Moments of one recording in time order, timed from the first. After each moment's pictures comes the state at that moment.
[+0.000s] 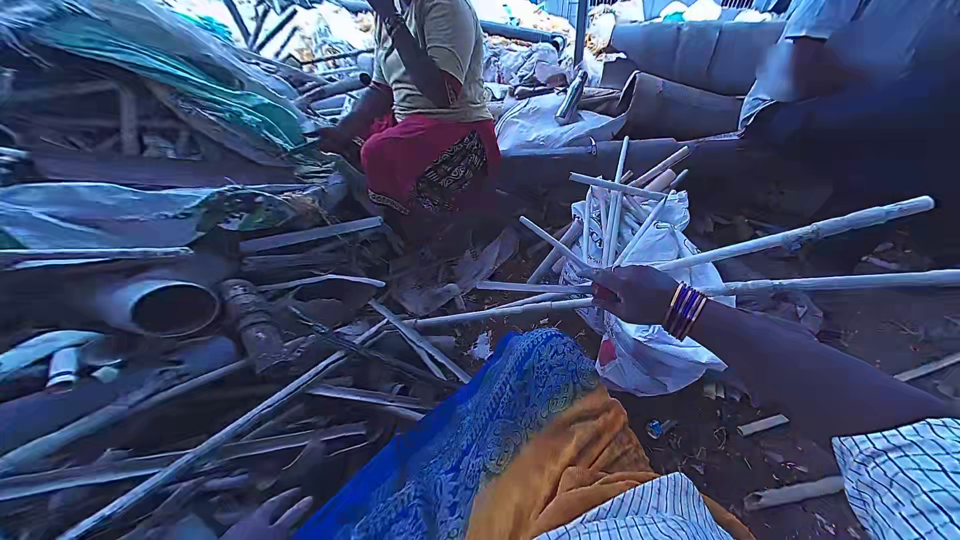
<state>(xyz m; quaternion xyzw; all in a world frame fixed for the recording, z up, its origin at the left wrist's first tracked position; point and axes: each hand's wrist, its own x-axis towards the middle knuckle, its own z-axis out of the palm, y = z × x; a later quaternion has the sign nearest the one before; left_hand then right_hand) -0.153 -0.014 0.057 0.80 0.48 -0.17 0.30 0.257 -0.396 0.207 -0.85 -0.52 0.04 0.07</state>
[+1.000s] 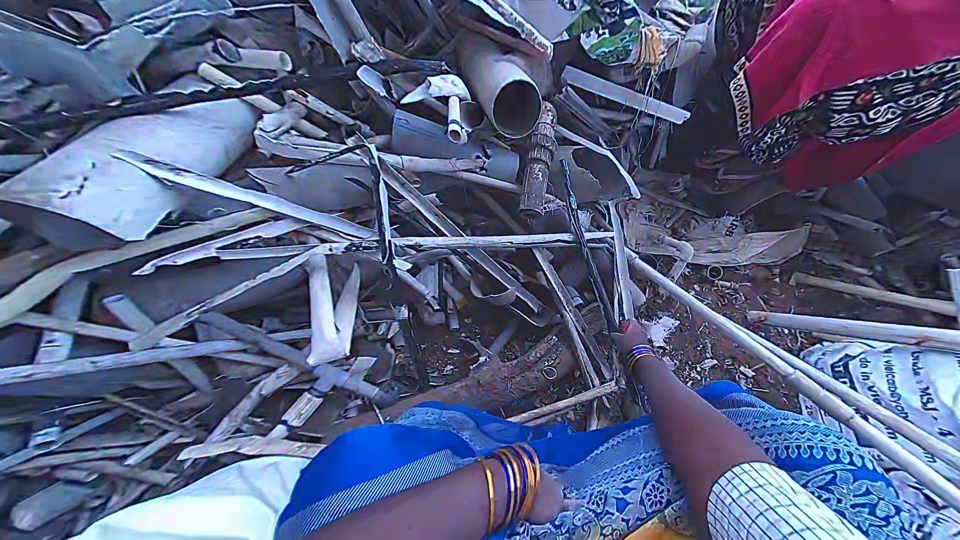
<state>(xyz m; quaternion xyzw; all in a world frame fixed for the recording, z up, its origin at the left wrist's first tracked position) -0.107 -0.100 -0.010 0.73 0.10 -0.51 0.44 0.152 -0.011 -0.125 -0.86 -0.32 0.39 0.07</state>
